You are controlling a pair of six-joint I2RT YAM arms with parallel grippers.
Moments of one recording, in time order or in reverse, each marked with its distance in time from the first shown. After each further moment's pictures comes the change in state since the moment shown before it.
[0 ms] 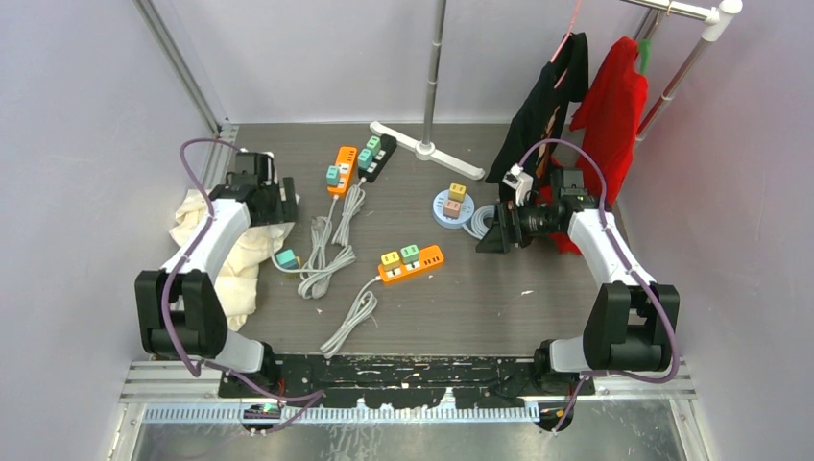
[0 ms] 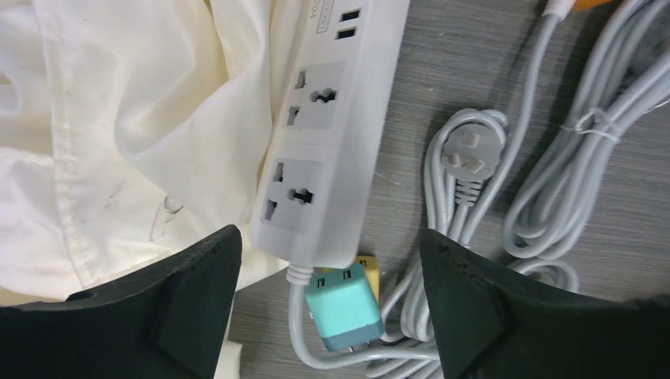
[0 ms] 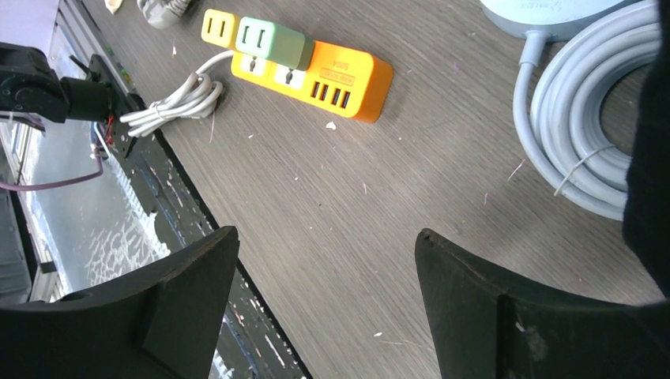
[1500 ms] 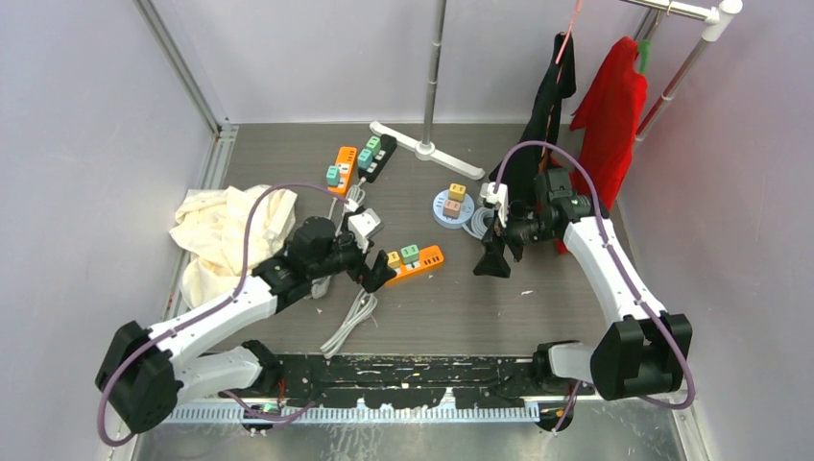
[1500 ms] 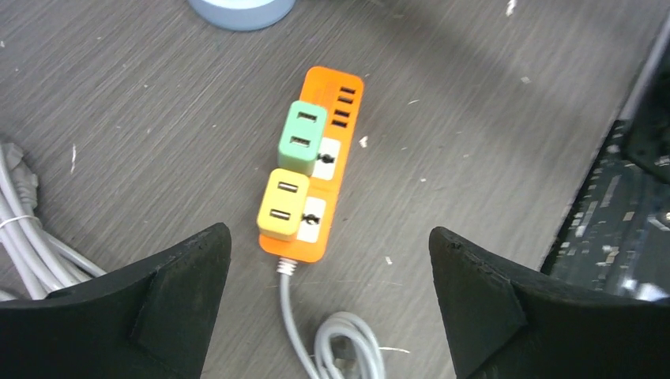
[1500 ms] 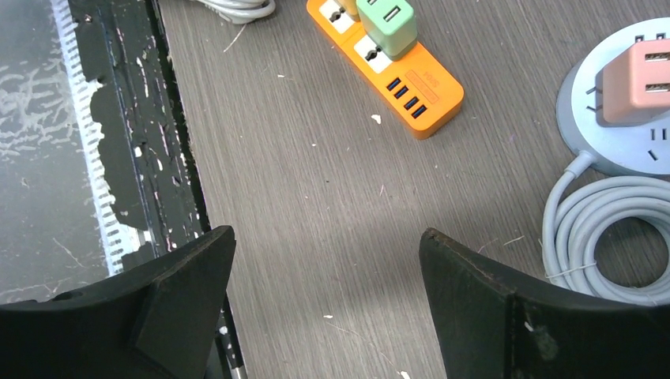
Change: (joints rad) left arm -0.661 -0.427 -0.457 0.581 0.418 0.167; right arm 0.151 -0.114 0.087 -0.274 -0.002 -0.538
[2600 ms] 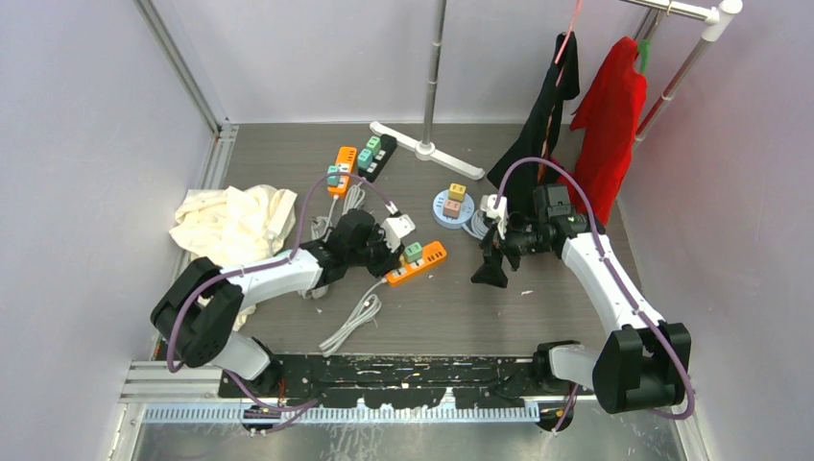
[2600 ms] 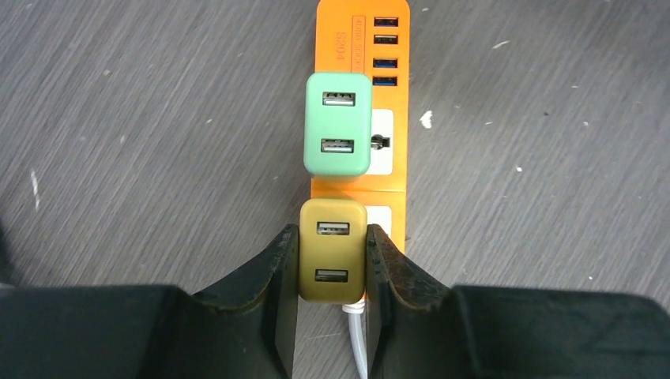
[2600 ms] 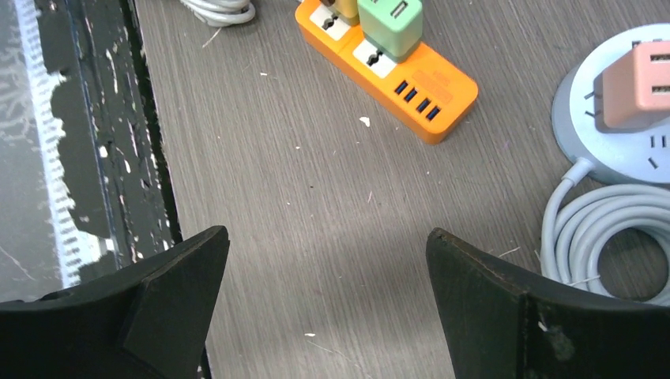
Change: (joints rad) left arm -0.024 0.433 0.114 0.085 -0.067 0.189; right arm 0.000 -0.071 -0.171 0.196 -0.014 0.036
